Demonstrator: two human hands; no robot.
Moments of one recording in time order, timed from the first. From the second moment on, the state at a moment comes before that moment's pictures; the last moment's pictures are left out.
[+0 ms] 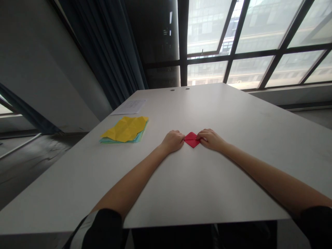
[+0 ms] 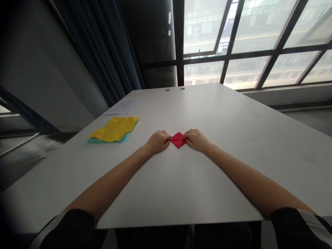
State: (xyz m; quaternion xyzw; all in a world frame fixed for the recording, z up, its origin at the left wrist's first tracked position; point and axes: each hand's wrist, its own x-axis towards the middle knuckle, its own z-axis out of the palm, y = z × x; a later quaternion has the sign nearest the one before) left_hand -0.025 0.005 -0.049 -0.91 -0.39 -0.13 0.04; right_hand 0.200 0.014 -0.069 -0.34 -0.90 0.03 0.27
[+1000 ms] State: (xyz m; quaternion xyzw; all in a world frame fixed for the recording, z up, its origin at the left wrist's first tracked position) left_hand -0.021 0.008 -0.060 -0.80 -0.43 -0.40 -0.11; right_hand 0.197 0.011 -0.071 -0.38 -0.83 0.14 0.39
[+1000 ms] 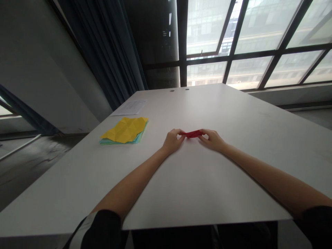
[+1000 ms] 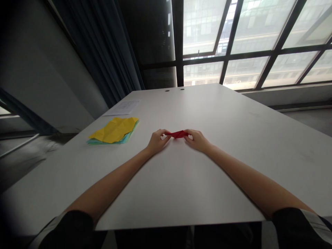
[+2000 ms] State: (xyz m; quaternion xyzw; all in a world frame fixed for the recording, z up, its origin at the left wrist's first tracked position) left_hand -0.012 0.004 -0.062 -0.81 -0.52 -0.27 -0.08; right_hand 0.194 0.012 -0.072 -0.41 -0.85 0.11 0.31
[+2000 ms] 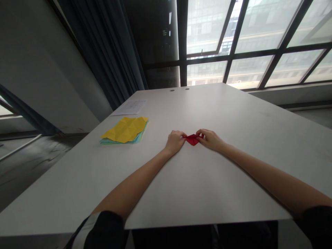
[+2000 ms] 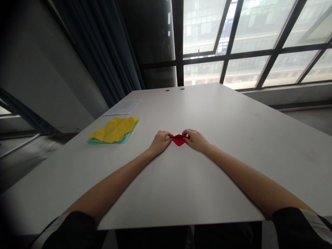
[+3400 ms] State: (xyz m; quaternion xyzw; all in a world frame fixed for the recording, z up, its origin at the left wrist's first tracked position) left_hand -0.008 -0.010 -0.048 -0.86 -0.48 -0.17 0.08; right_hand 0.203 0.015 -0.062 -0.40 -0.89 0.03 0.24
